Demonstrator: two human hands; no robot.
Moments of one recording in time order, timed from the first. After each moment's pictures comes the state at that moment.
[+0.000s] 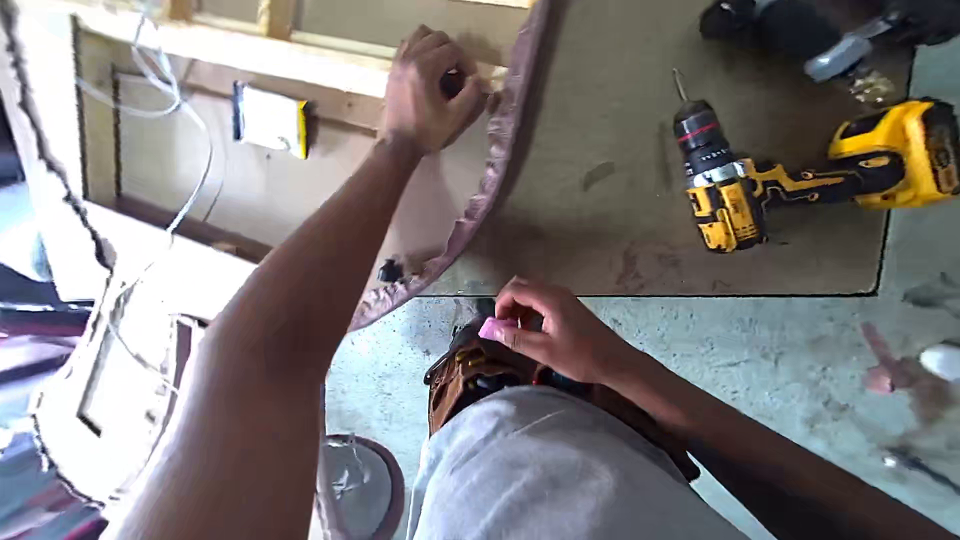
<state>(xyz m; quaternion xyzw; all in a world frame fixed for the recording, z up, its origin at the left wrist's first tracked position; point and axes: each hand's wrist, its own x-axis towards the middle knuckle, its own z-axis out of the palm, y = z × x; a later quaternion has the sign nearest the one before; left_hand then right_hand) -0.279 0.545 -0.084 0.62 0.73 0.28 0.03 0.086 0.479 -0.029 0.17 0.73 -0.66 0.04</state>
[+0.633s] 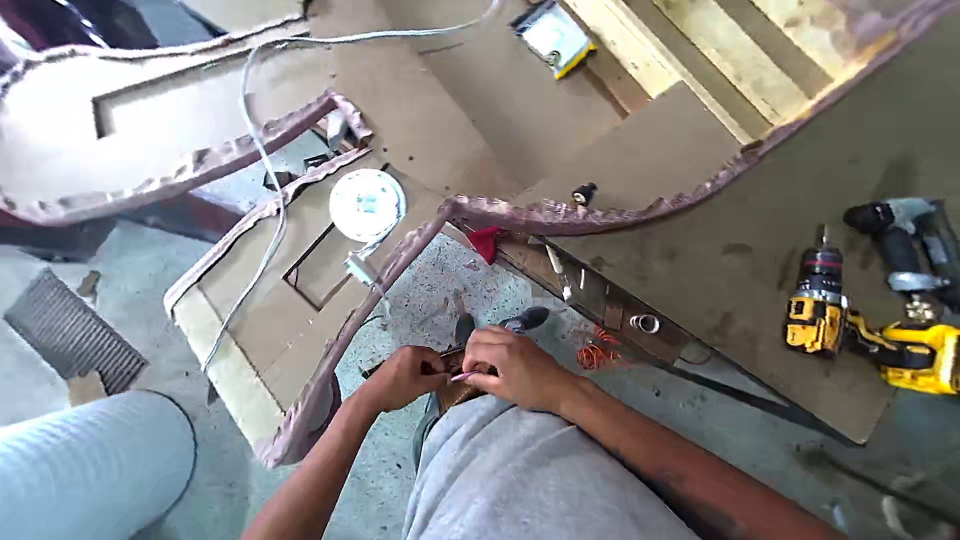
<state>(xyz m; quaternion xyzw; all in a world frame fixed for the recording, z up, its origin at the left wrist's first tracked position) 0.029 -0.069 -0.080 0.18 0.79 0.35 0.46 0.064 0.202 -0.034 -0.23 0.86 -0.42 0.18</state>
